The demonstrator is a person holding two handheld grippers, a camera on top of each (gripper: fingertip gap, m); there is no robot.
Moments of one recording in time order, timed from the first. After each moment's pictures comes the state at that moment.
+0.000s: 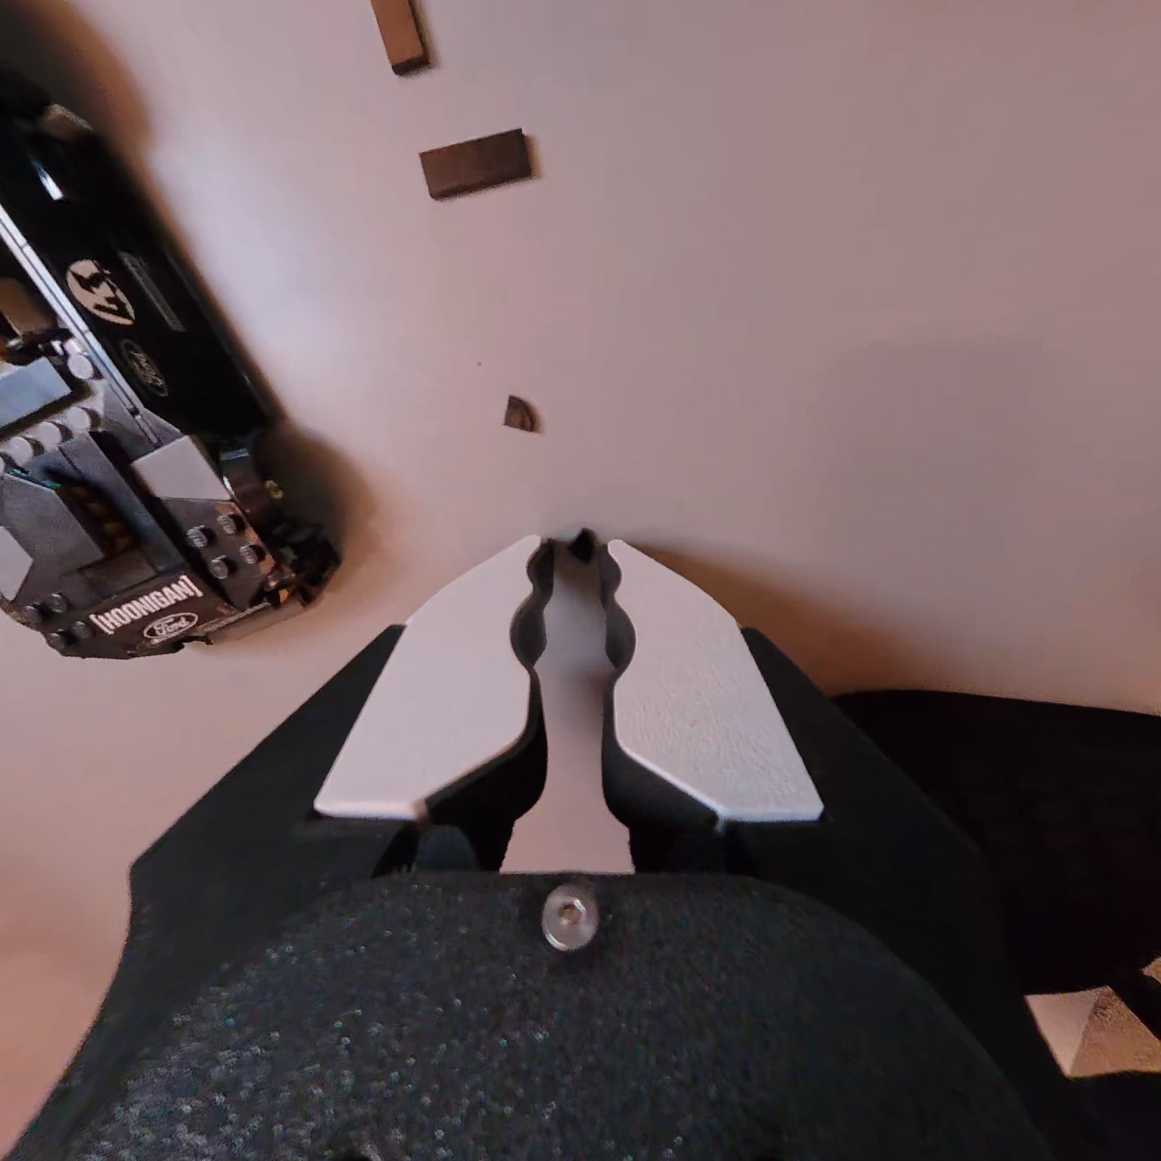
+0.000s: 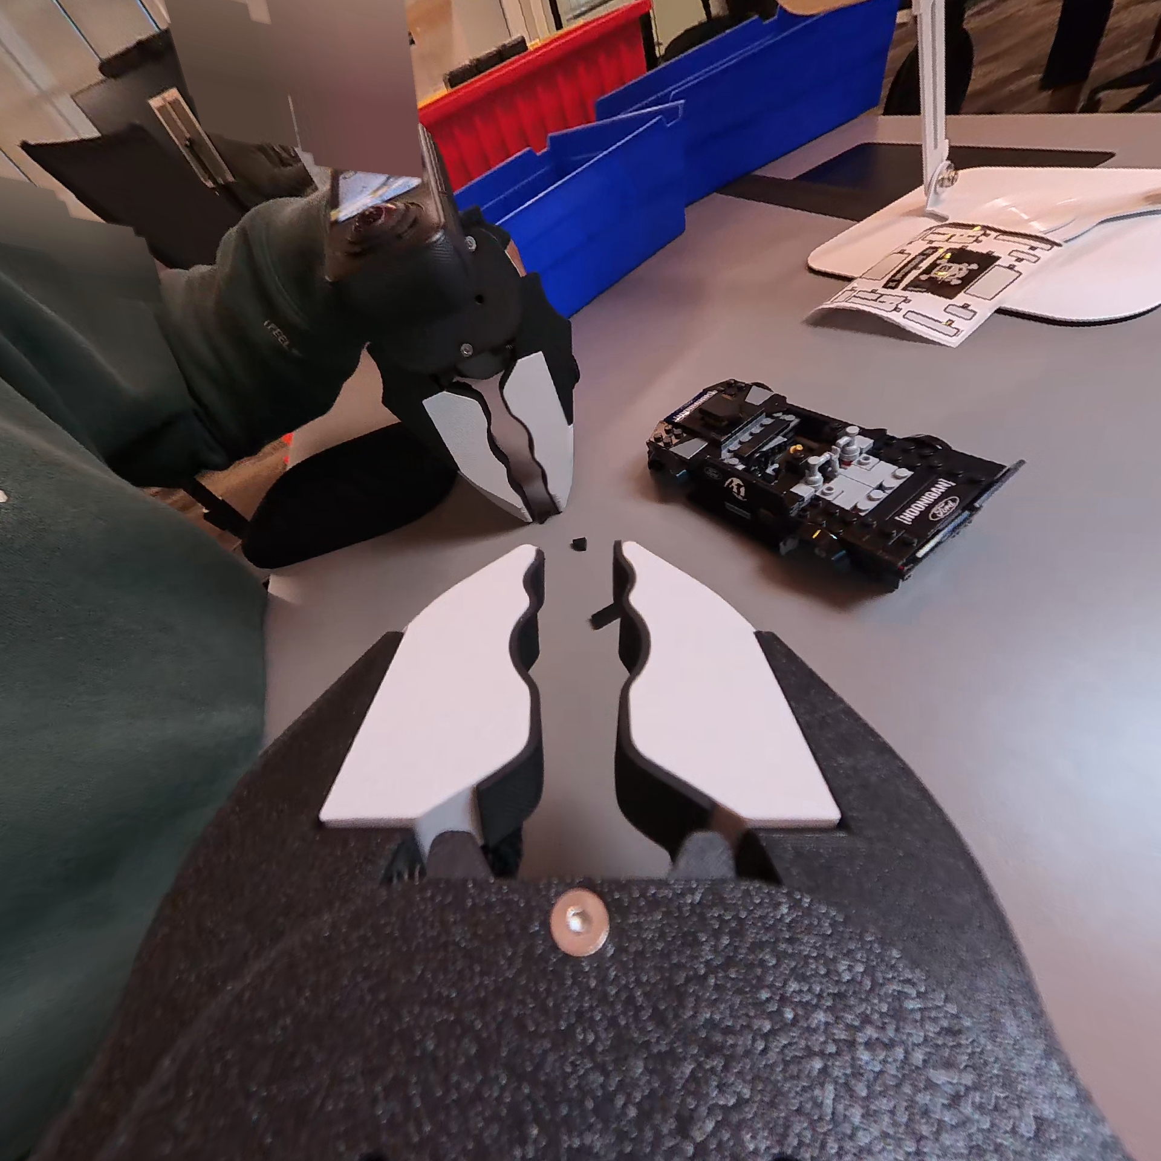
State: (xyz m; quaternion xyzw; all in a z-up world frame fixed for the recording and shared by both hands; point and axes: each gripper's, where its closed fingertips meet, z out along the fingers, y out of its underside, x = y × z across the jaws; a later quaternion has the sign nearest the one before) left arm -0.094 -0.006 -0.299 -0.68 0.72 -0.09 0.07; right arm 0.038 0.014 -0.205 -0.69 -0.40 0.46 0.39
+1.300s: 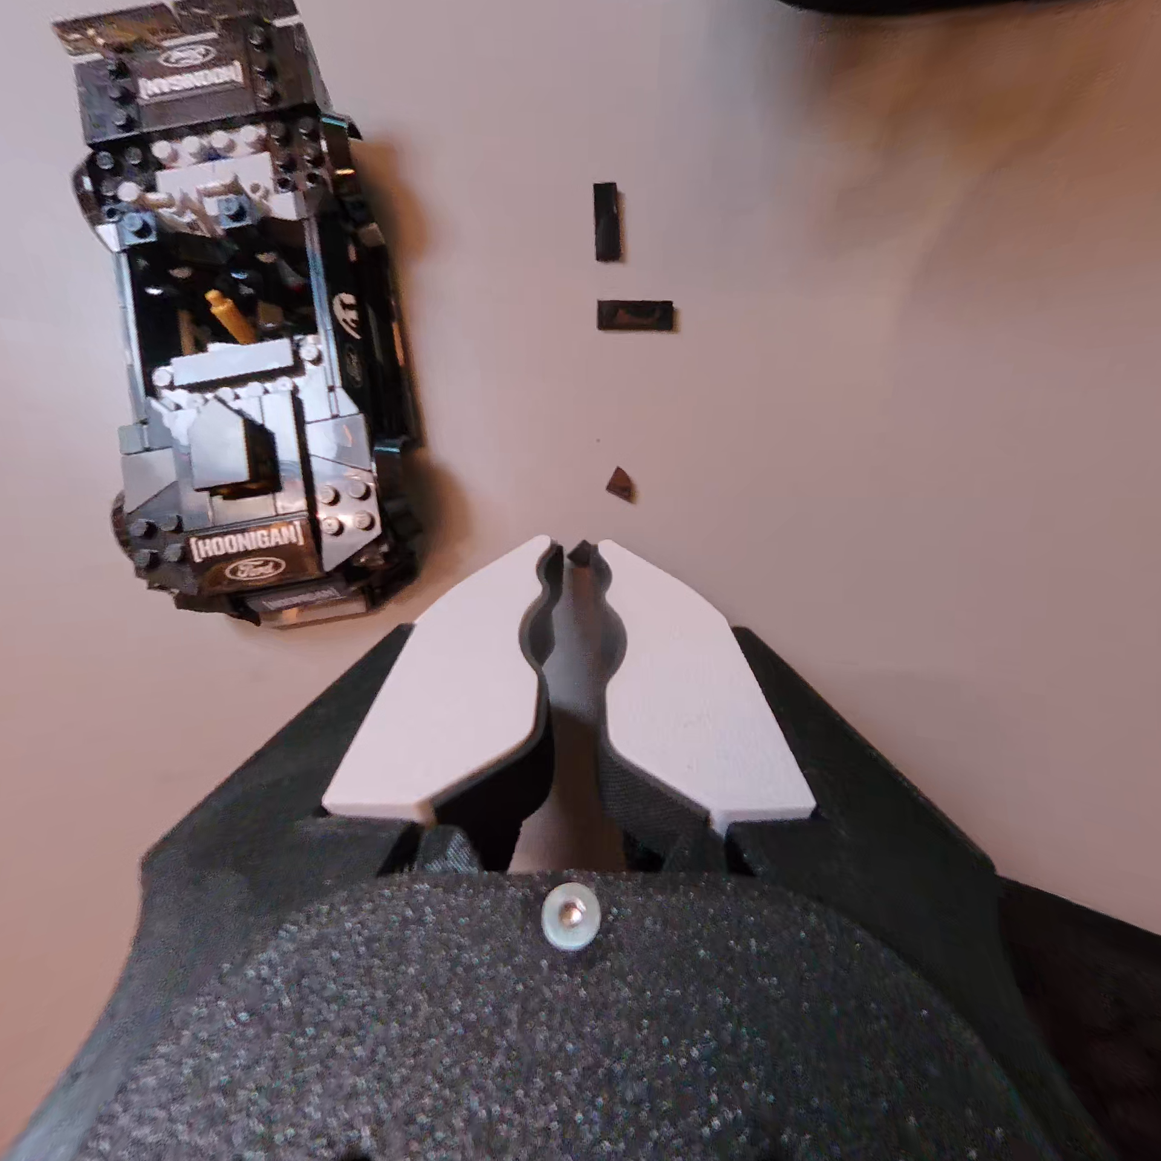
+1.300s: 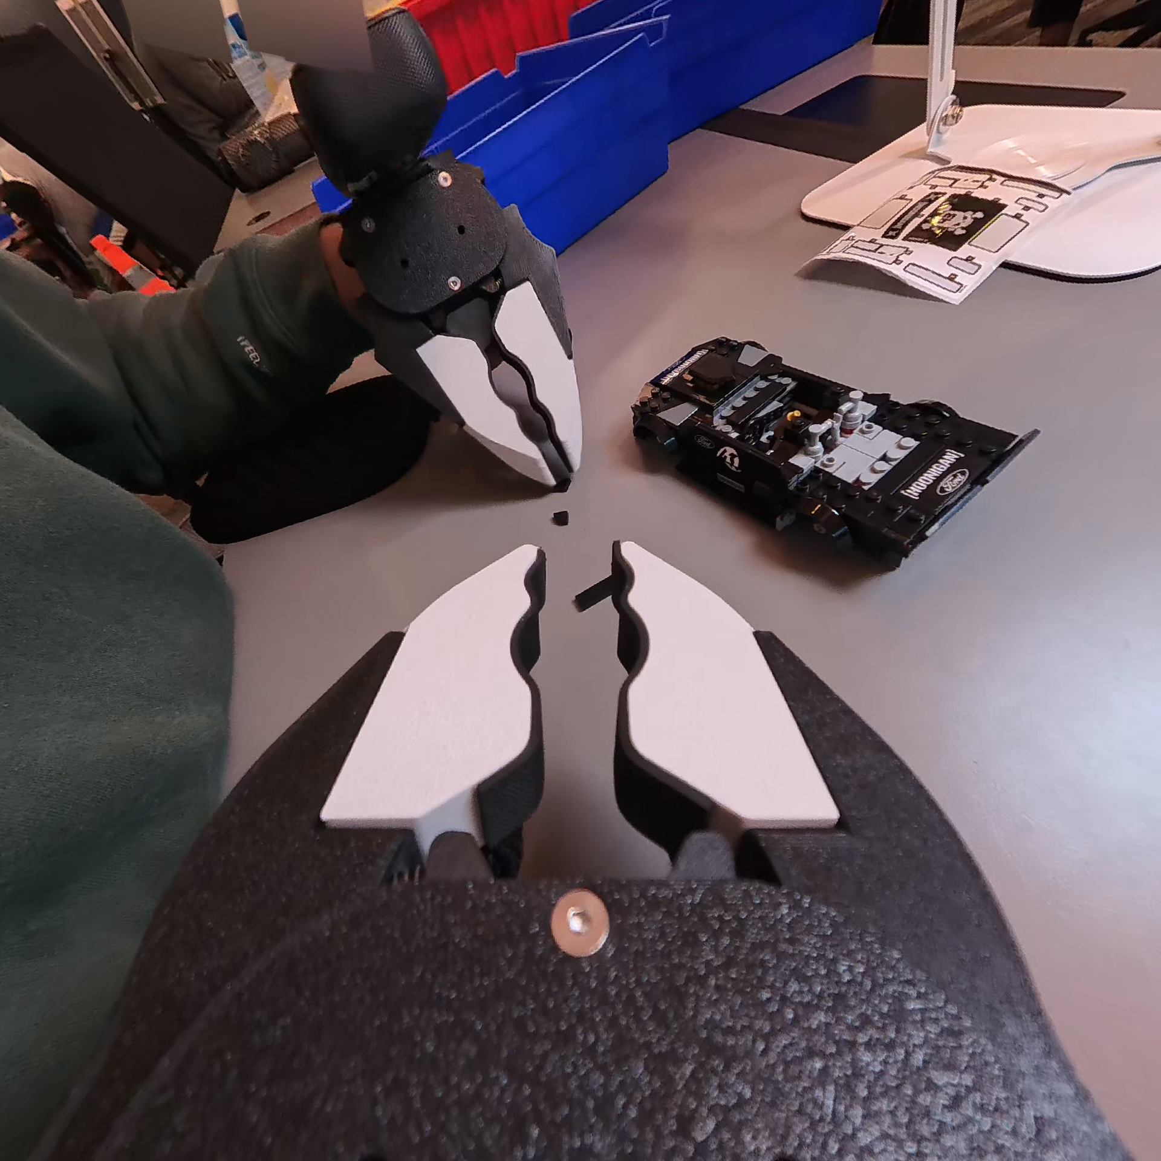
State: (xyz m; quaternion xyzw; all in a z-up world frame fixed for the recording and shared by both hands) left arm -0.076 0.018 -0.293 -0.72 0.61 -0.20 0.25; right arm 0.031 0.014 -0.221 -0.71 -0.42 0.43 0.38
